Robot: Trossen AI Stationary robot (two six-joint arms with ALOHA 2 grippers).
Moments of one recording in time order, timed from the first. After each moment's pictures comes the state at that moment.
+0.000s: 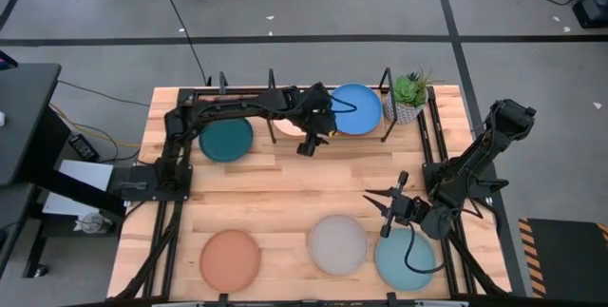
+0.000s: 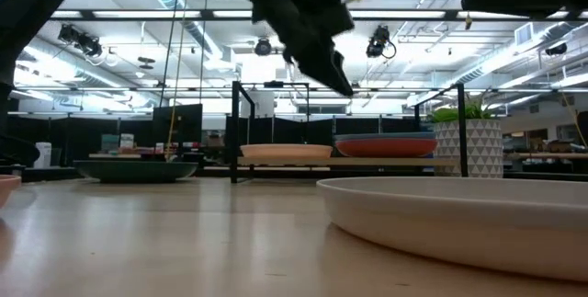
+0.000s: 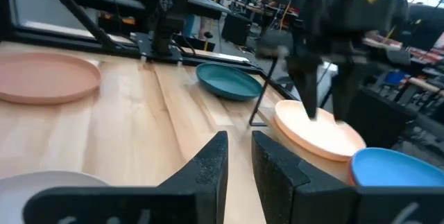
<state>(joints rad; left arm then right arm) 0.28 2.03 1.76 -0.61 0.26 0.63 0.86 1.26 0.44 0.45 1.26 0.09</state>
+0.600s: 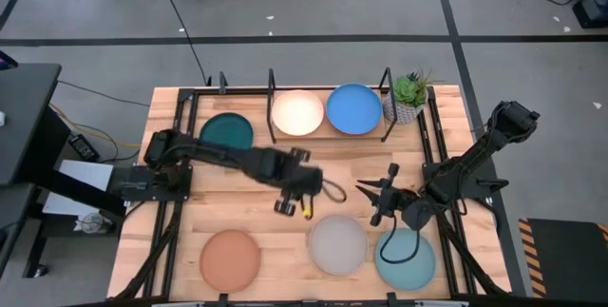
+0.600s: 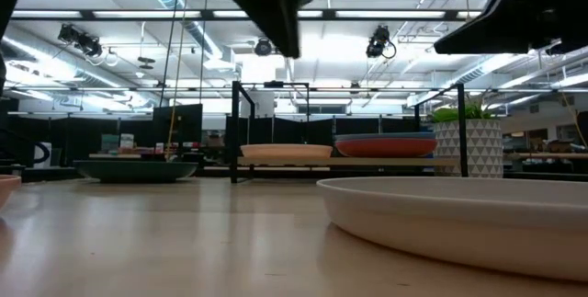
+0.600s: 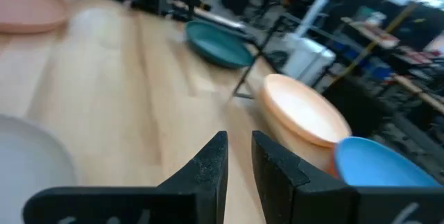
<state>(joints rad) -0.19 1.92 1.76 -1.05 -0.24 0.17 0.70 1.26 0.44 0.28 1.12 0.05</state>
